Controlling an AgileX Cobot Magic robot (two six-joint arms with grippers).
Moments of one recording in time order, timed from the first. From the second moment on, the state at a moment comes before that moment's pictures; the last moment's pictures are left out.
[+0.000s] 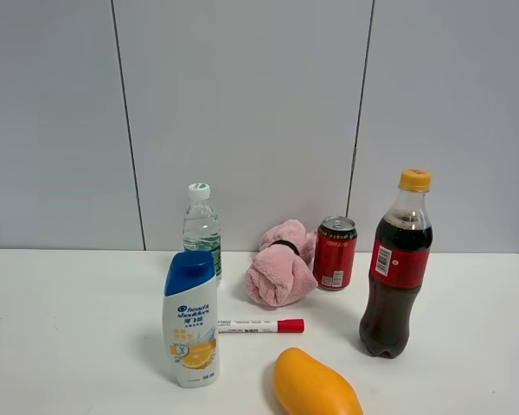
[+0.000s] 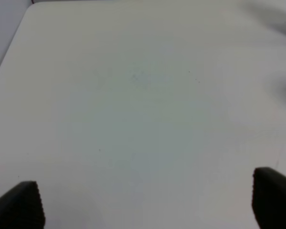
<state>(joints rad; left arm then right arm) 0.14 0.00 -0.49 -0.02 1.07 0.00 -0.04 0.00 -0.49 0.02 1.07 0.03</state>
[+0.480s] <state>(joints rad) 0.14 0.00 -0.49 -0.02 1.07 0.00 -0.04 0.00 -0.49 0.02 1.07 0.03</state>
